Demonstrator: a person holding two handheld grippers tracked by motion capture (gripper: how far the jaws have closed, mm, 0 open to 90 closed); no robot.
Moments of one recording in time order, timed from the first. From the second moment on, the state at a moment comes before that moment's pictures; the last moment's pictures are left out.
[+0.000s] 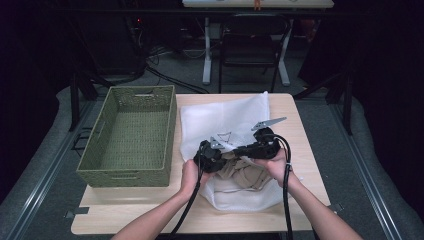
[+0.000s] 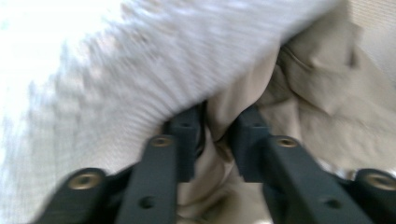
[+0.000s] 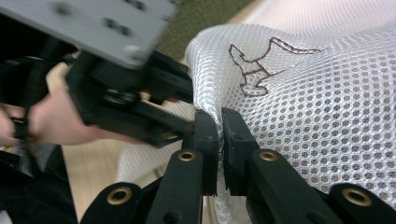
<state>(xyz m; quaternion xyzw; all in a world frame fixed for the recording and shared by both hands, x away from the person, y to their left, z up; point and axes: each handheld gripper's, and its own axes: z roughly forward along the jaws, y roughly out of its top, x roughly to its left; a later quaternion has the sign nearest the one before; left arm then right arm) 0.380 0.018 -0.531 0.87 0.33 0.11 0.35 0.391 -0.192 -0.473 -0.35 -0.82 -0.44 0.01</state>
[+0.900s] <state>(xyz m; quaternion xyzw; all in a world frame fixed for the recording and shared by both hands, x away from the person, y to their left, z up) 0.345 -0.037 -0.551 0.90 0.26 0.10 0.33 0.396 -0.197 -0.476 -0.37 -0.82 -0.44 0.00</state>
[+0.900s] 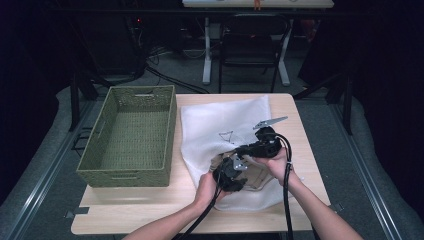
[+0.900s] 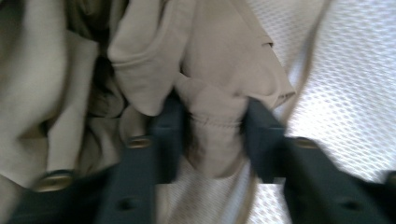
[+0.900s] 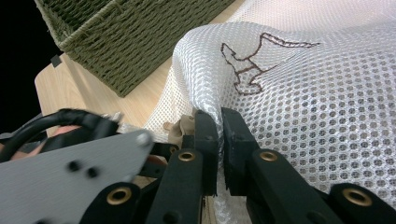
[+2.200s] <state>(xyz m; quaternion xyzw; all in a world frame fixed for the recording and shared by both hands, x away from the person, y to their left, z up) 0.363 0.031 -0.517 0.87 0.33 0.13 0.34 0.392 -0.202 -0.469 -0.36 -0.81 -0.46 0.01</state>
